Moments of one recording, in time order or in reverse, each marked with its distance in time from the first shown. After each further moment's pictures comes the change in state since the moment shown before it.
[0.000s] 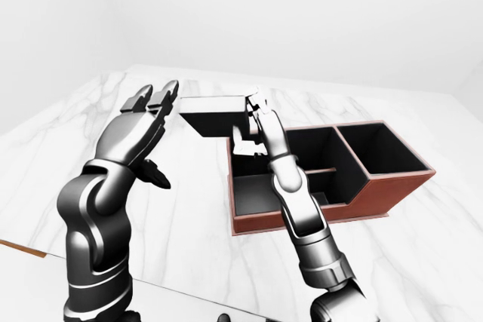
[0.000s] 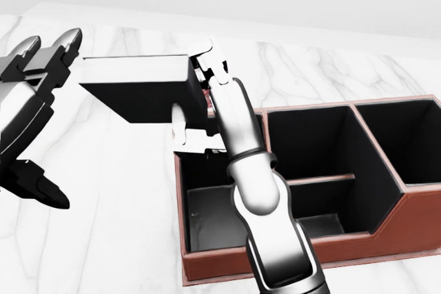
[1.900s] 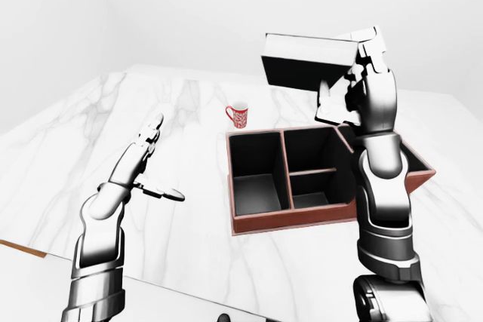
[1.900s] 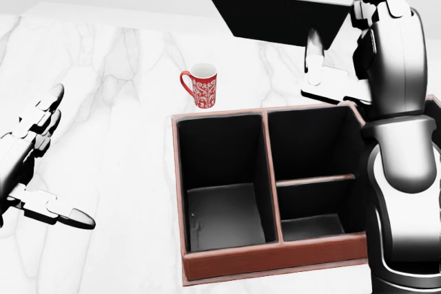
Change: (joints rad) left arm 0.094 0.029 0.085 0.474 -0.797 0.000 0.216; right arm -0.032 -0.324 -0.271 -0.311 0.180 0.000 0.058
